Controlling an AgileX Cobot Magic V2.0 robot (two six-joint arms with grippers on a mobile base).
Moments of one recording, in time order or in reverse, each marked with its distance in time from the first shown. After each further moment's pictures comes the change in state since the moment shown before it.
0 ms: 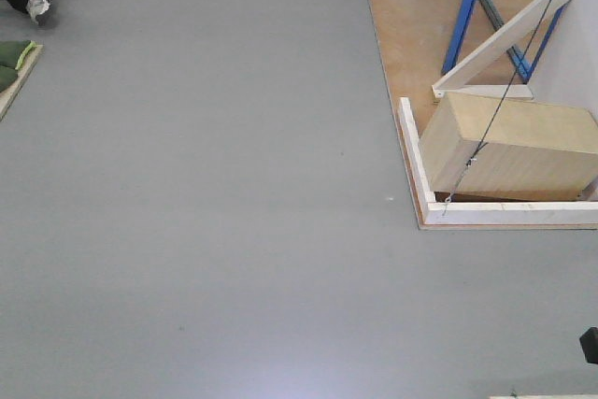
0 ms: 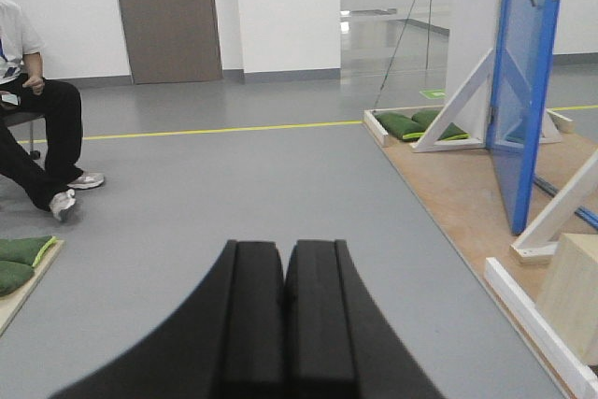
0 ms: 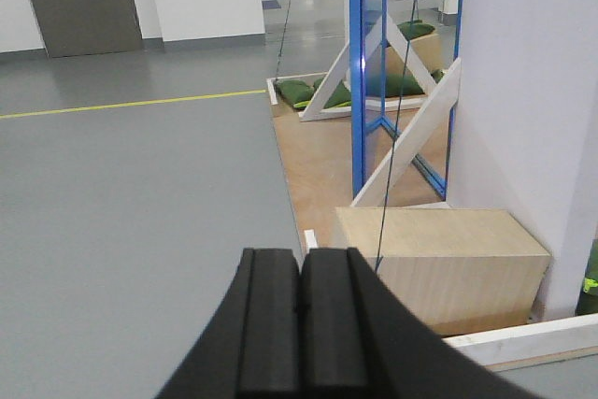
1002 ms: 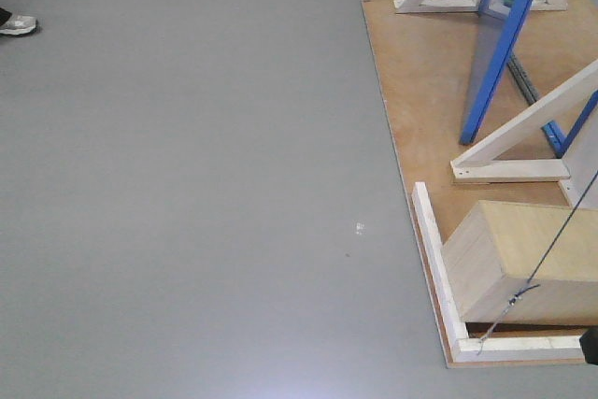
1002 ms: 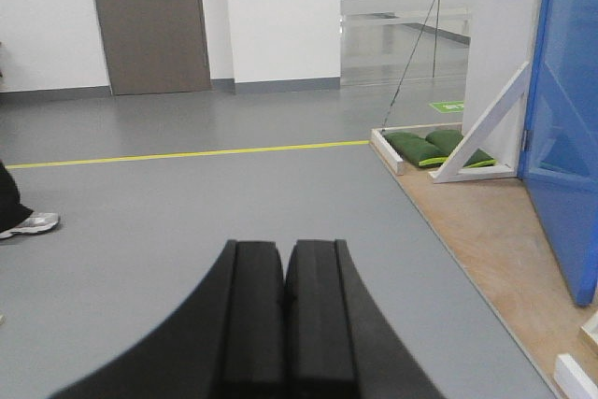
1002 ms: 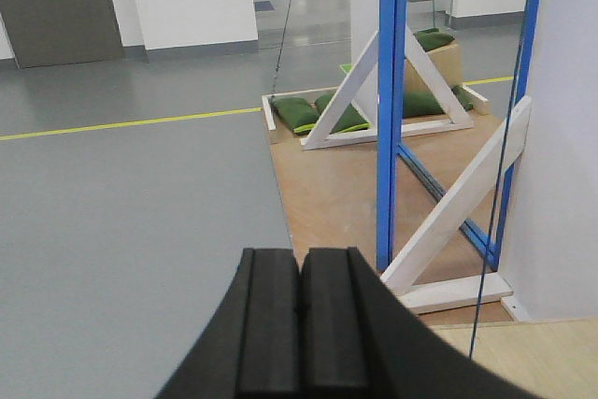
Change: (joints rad) left arm 0.000 0.000 0.000 0.000 0.000 0.000; right arm 0.000 0.000 0.000 0.000 0.006 0.000
